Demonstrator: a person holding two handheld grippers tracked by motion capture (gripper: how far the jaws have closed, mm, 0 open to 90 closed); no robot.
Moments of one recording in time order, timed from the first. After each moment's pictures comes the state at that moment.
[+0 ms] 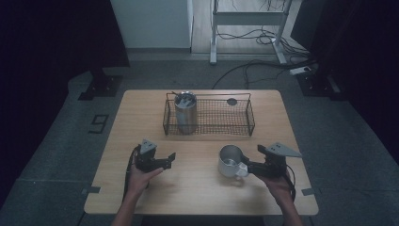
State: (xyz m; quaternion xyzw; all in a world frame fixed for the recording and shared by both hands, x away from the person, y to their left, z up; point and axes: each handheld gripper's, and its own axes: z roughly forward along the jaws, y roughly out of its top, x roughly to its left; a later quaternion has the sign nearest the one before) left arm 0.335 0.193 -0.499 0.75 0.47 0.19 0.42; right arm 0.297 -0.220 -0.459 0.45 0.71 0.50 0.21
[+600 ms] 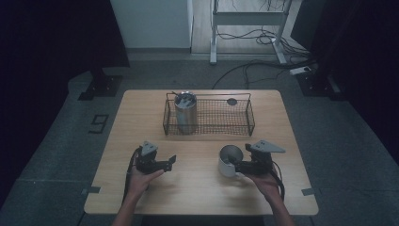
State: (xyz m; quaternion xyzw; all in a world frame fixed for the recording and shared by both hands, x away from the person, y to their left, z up) left arm 0.332 0.193 -0.503 0.76 0.47 0.18 0.41; right arm 0.311 -0.187 -0.466 0.43 0.73 0.49 0.18
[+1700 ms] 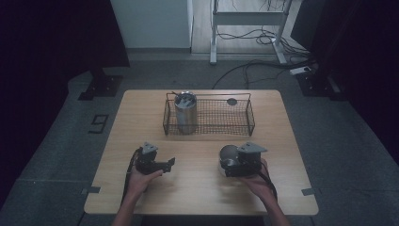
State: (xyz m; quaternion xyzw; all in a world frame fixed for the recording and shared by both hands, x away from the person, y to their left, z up) left arm 0.337 0.196 -0.512 0.77 0.49 0.16 0.38; right arm 0.322 -0.161 -0.490 0.43 0.78 0.42 0.20
